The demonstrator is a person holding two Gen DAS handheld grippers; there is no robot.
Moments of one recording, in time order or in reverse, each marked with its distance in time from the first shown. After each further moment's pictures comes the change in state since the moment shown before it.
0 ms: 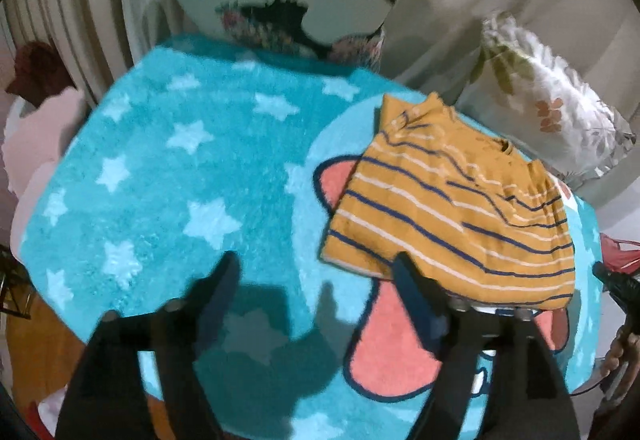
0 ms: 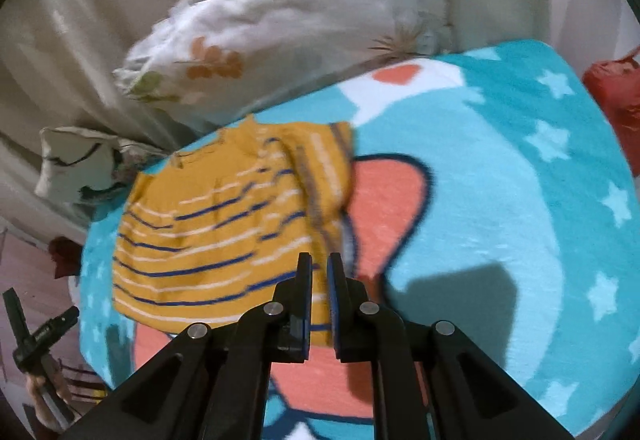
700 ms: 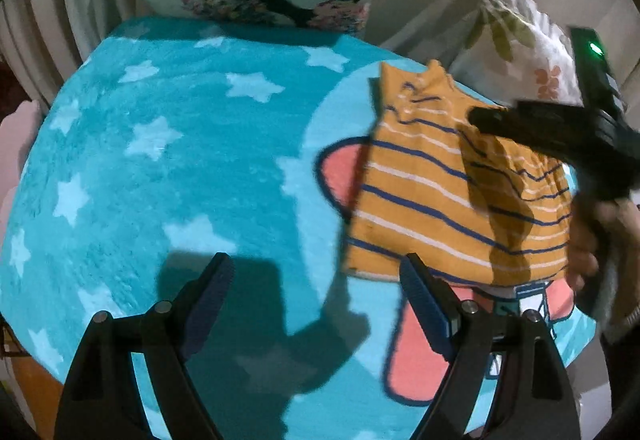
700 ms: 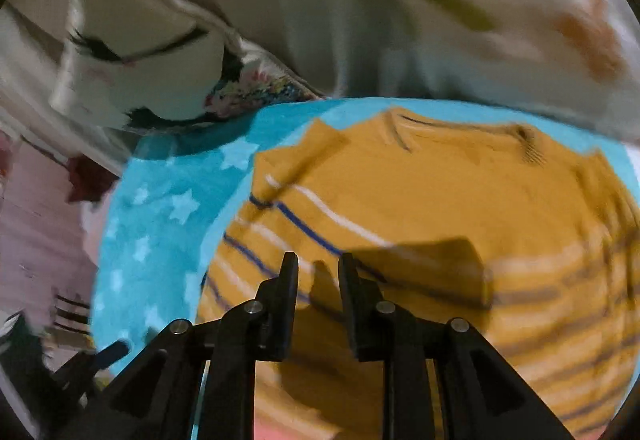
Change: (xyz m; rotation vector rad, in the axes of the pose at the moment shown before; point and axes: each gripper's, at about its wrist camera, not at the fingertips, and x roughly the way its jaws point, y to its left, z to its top) left arm 0.061 0.041 0.026 0.102 0.144 -0.113; right arm 0.184 0.291 0.021 -0.292 0.168 0.052
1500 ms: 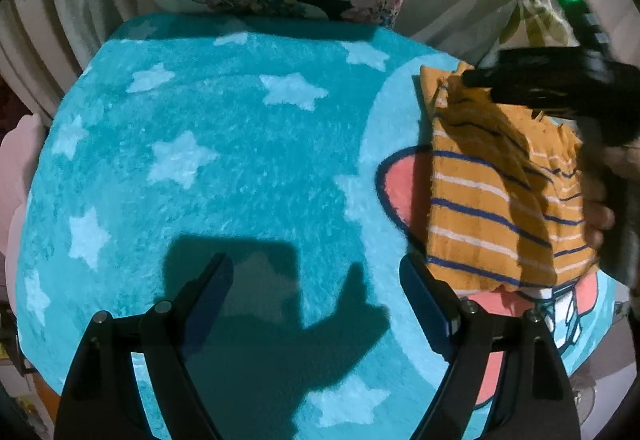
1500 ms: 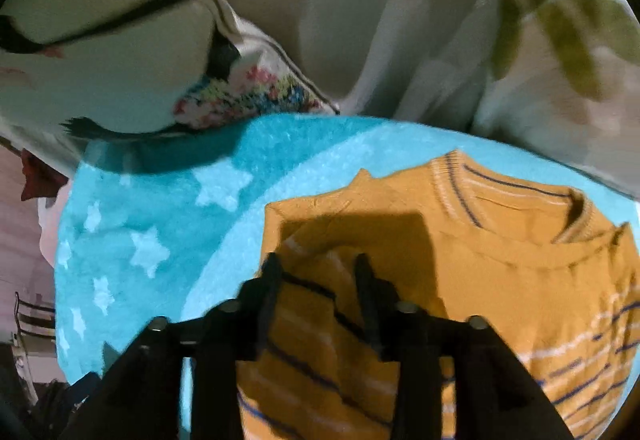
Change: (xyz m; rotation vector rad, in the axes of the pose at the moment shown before) left arm 0.021 0.032 0.031 0.057 0.063 0.052; right arm 0.054 0.042 0.051 -0.012 0.056 -0.133
